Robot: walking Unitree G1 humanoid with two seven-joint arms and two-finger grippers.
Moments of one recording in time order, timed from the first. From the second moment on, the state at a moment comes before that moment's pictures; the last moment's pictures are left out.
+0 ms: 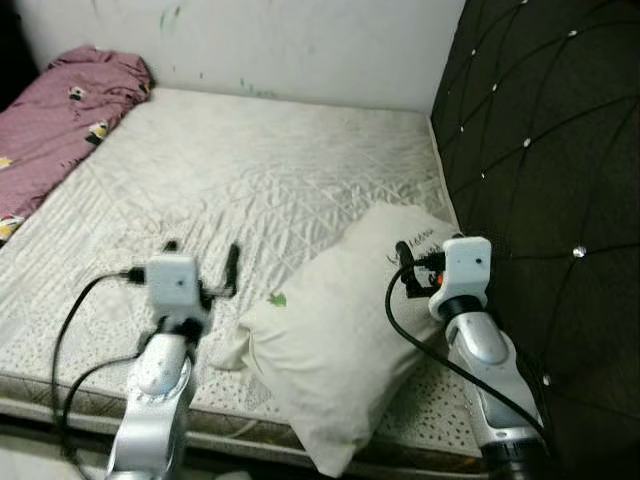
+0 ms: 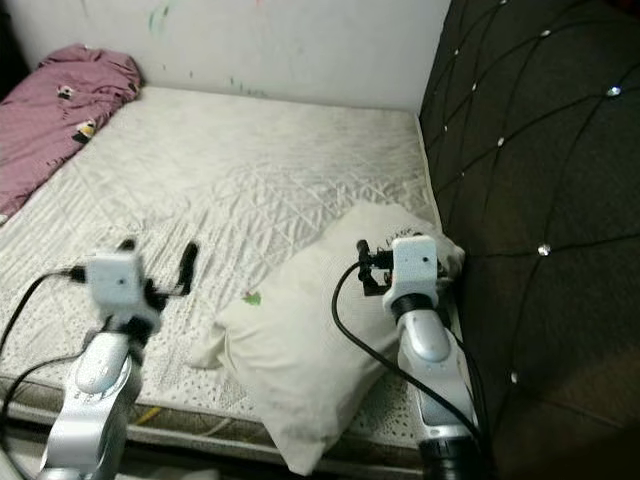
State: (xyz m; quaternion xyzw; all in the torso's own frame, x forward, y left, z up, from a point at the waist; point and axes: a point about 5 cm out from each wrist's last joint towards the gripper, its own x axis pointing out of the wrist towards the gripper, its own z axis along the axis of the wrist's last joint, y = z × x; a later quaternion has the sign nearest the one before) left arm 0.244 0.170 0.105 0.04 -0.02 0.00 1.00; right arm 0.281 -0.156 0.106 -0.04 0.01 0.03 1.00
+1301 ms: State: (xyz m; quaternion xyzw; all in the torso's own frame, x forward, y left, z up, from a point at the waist) left arm 0.242 0.174 0.093 0.03 0.02 0.02 1.00; right arm 0.278 -0.153 0.097 -0.03 0.03 0.04 1.00
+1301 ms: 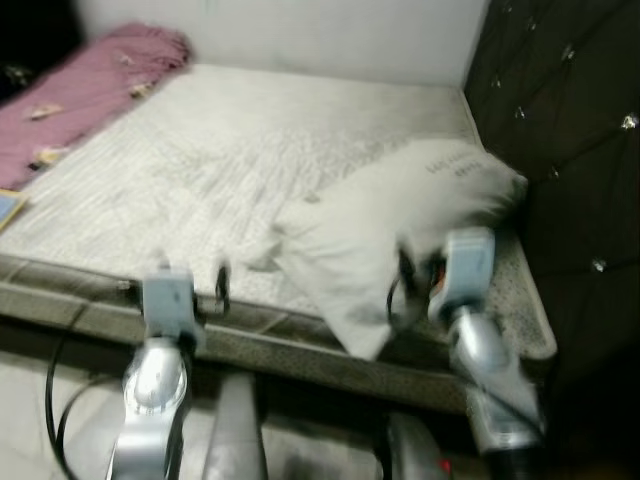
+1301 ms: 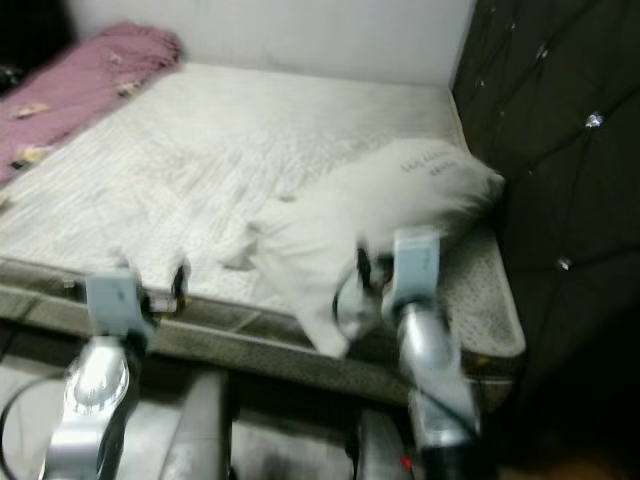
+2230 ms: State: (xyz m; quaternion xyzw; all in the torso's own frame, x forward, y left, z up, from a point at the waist) left arm 0.249 0.167 0.107 0.01 -0.01 -0.02 1.00; right arm 0.283 -0.148 0.104 -0.05 0.02 0.07 1.00
